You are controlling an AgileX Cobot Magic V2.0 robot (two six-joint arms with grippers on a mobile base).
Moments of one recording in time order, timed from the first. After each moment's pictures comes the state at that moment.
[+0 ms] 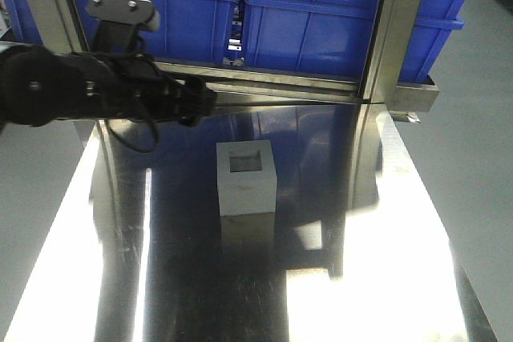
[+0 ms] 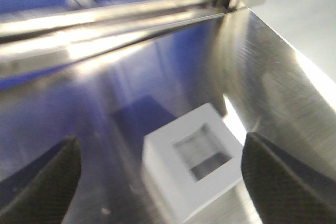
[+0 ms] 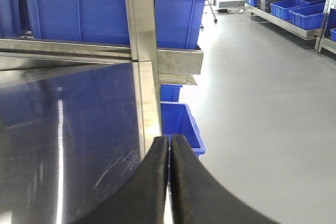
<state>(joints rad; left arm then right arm) -0.41 1.58 -1.26 -0.23 0.39 0.05 -0.09 -0.02 0.03 0.02 0.22 0.02</state>
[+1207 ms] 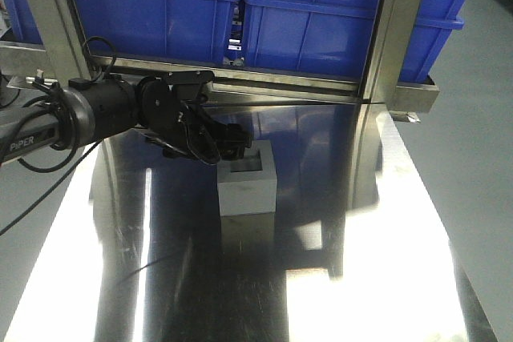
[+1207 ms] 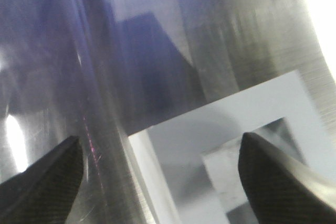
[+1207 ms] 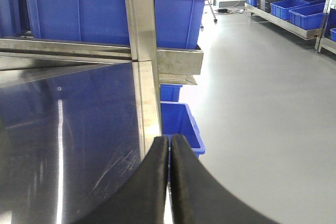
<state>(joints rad) -0.41 2.05 -1.56 -0.23 0.56 -0.13 -0.09 -0.02 0.03 0.02 0.22 0.02</state>
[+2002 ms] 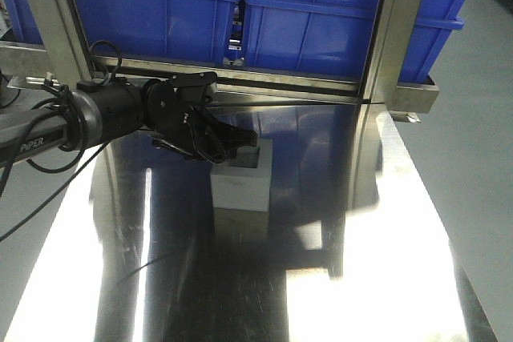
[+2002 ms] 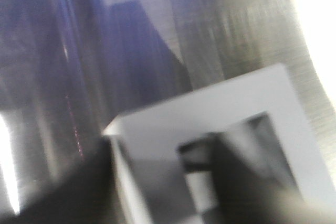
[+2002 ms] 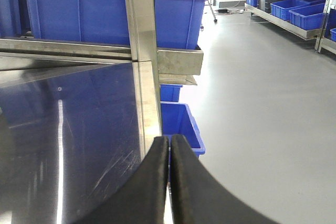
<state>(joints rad) -0.42 2.08 -1.57 -0.27 0.55 -0.14 -0.09 -0.02 0.03 0.02 0.22 0.02</state>
